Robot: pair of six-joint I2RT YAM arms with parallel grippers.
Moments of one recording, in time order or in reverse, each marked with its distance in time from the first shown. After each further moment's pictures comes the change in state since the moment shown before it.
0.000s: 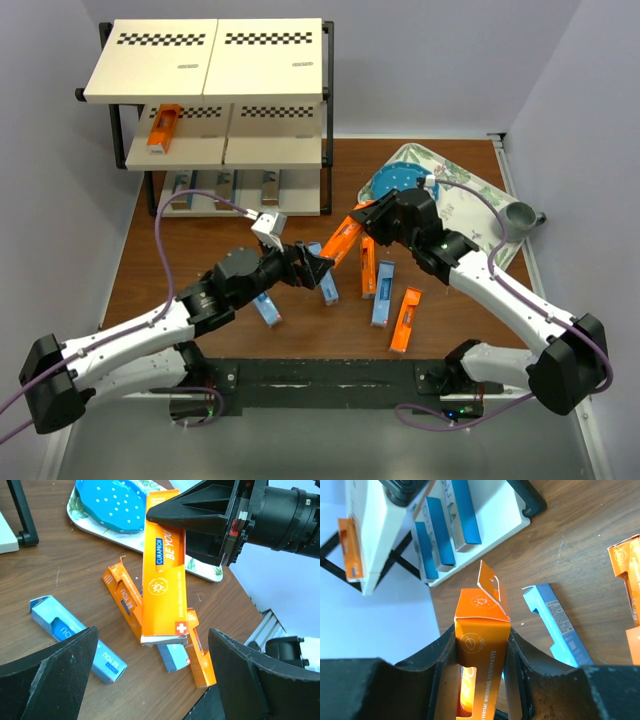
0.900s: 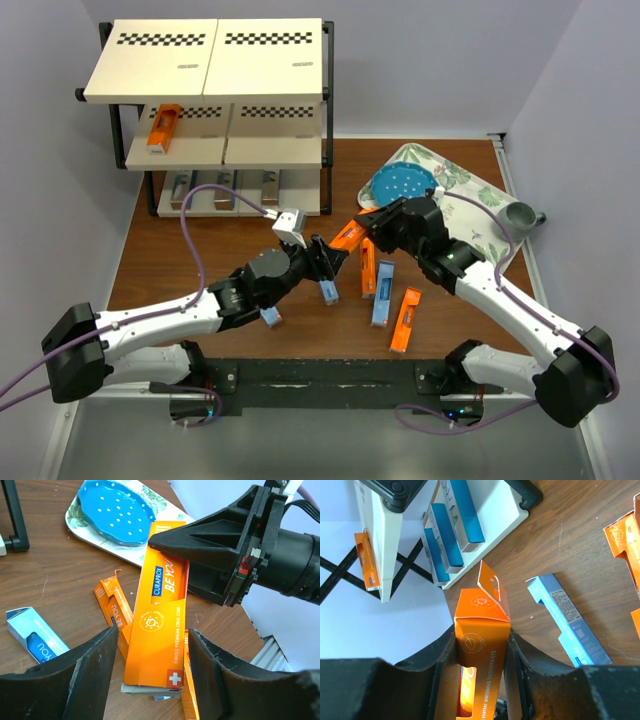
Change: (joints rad) left arm -0.120 0.216 0.070 0.154 -0.210 -0.061; right arm -0.006 -0.074 -0.074 0.007 0.003 0.124
